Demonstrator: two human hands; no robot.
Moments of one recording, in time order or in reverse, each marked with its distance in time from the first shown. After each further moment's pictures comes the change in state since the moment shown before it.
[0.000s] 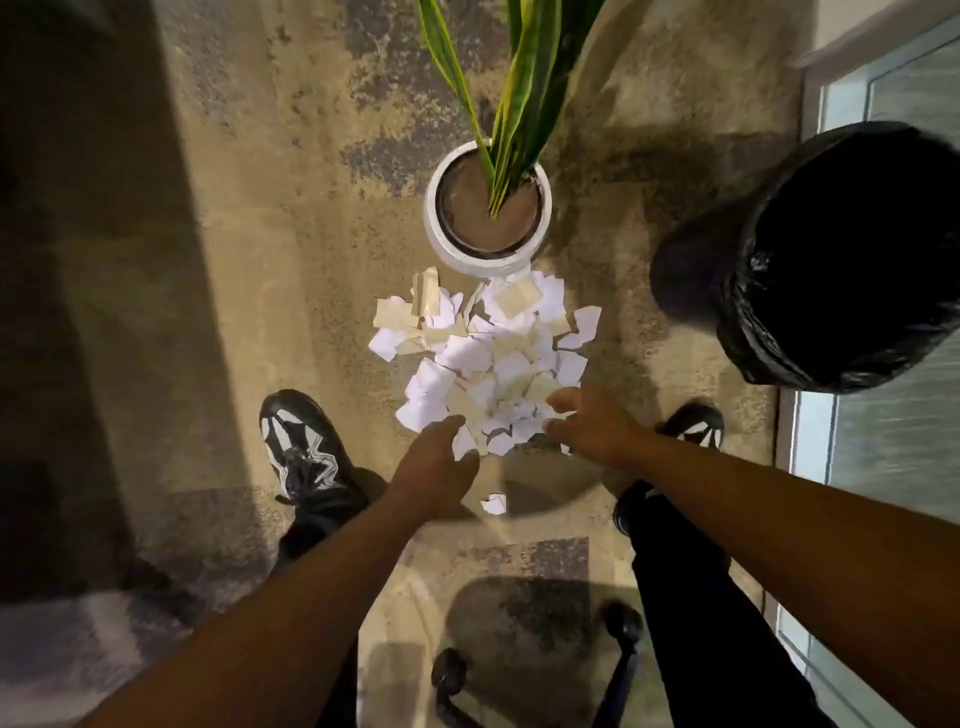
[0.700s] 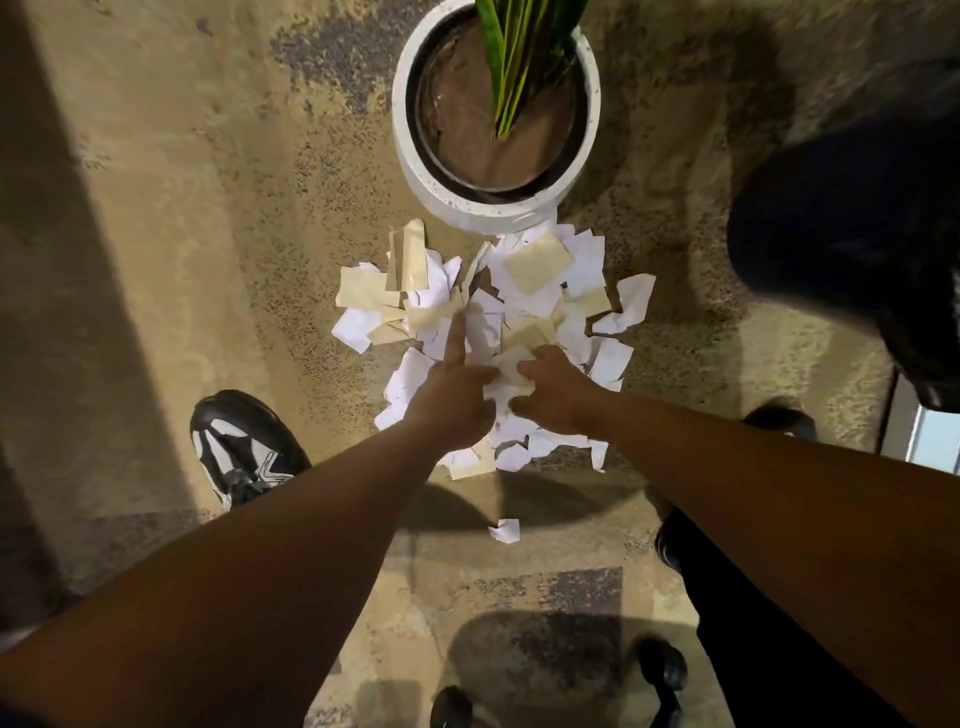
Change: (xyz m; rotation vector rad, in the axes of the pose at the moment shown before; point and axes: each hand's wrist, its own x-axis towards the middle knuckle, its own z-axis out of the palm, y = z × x) left_hand 0.189 -0.038 0.048 0.284 -0.018 0.194; right_hand 0.187 0.038 0.058 -0.264 -0.111 -0.087
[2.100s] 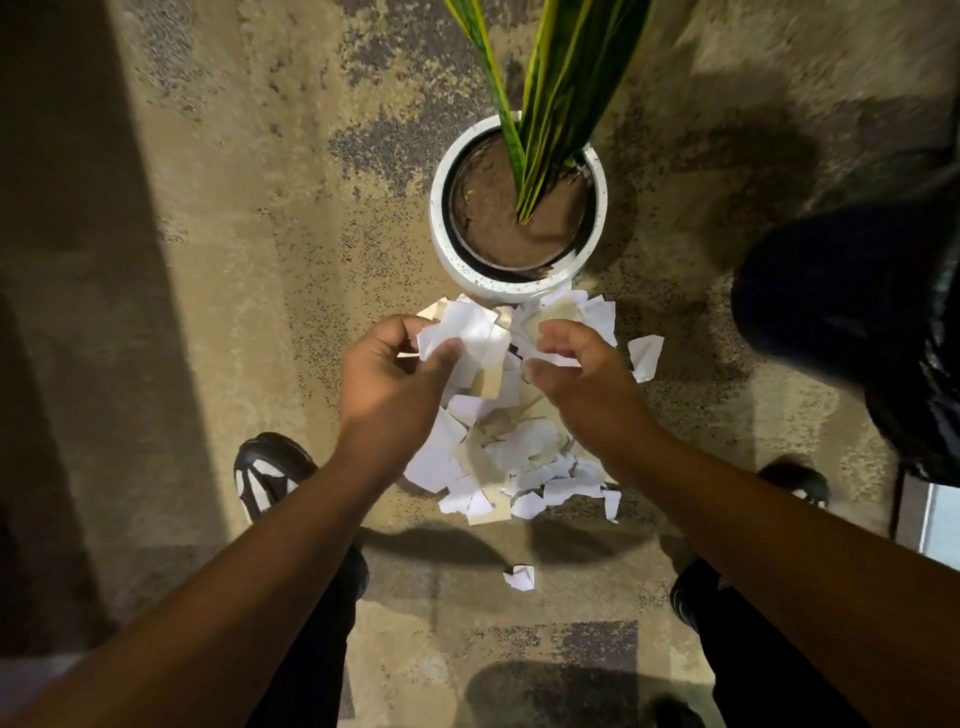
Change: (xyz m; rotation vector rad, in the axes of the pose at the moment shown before) left_hand -0.060 0.052 -0.133 -0.942 0.580 -0.174; right_hand -0.073 -0.080 -0.079 0.761 0.369 -0.030
